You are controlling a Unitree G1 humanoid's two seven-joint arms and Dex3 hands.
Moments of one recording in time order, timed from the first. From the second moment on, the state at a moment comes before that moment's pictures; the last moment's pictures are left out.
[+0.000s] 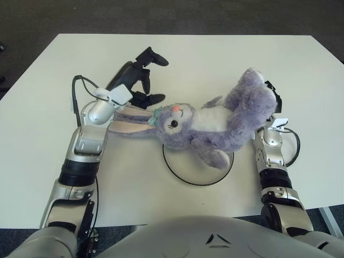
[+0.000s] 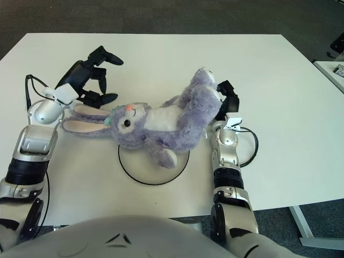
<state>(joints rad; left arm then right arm) -0.37 0.37 0.00 -0.09 0.22 -0.04 -0.25 -0.26 -0.06 -0.21 0.45 0.04 -0.41 -0.14</state>
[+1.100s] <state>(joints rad) -0.38 0.24 0.14 0.13 -0.05 -0.14 -0.15 -0.25 -0.06 -0.20 0.43 0.04 -0.39 -0.16</state>
